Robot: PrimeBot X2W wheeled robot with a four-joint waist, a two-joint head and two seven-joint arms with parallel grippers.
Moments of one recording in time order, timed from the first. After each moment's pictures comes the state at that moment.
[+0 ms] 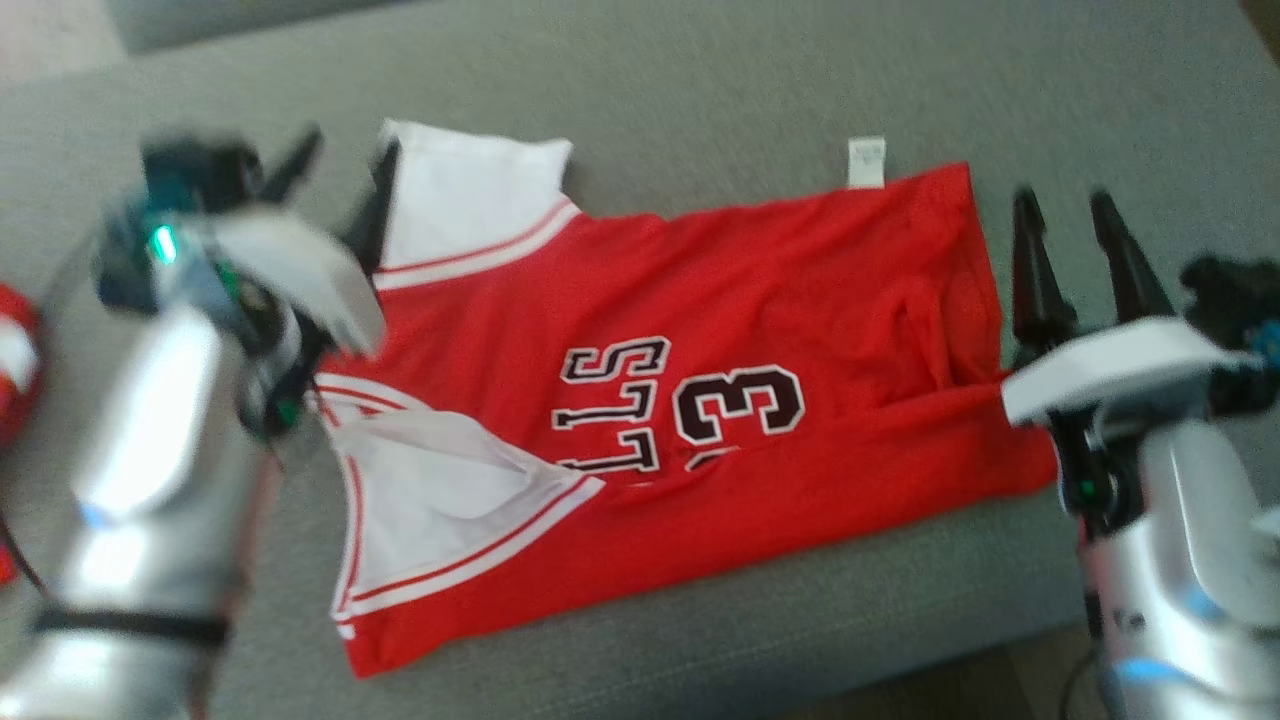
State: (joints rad) left arm -0.64 0.22 -0.31 0.53 -0.40 -0.10 0.01; right arm -0.37 -0.07 -0.03 0.30 0.29 0.13 -0.01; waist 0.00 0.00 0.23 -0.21
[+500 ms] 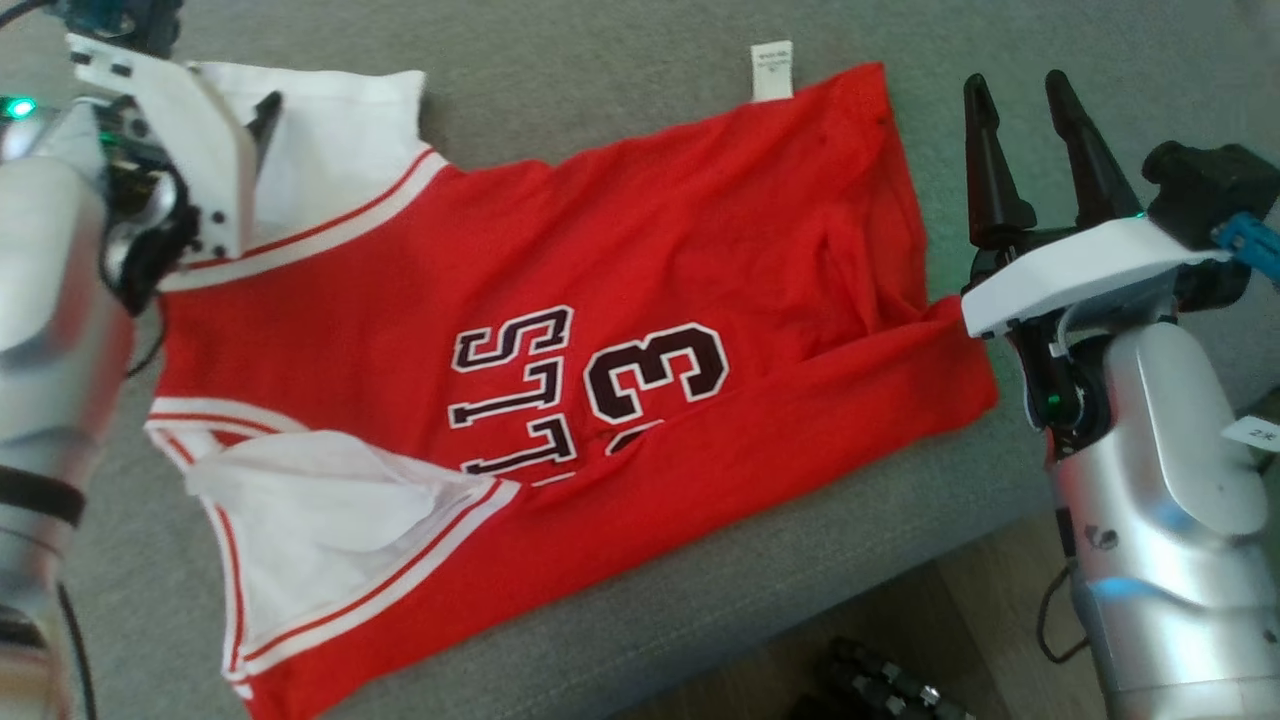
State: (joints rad) left arm -1.00 0.40 -0.59 0.81 -0.45 -0.13 0.33; right arm -0.55 -0.07 0.06 0.37 0.28 0.13 -0.03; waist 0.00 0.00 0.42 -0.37
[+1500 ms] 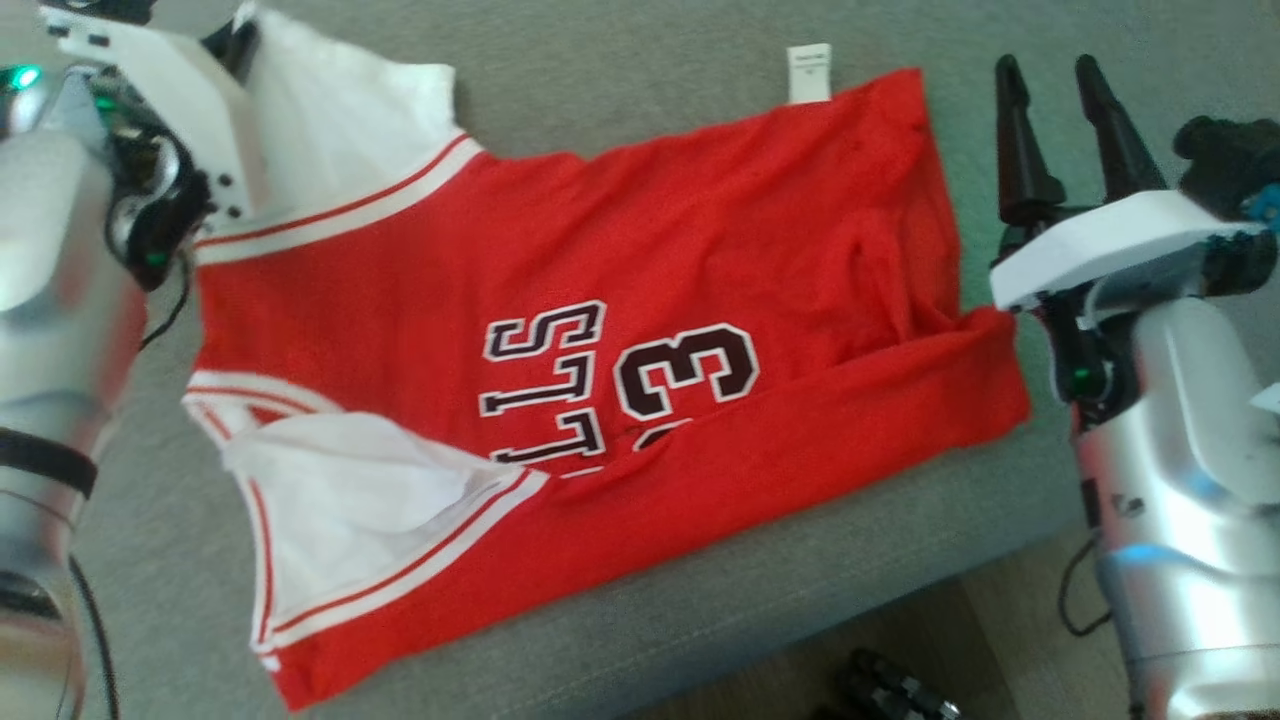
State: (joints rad) left arm -1.08 0.39 -0.70 0.91 -0.64 -0.13 0.14; right arm -0.61 -0.09 0.04 0.46 0.31 0.13 -0.02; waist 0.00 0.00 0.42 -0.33
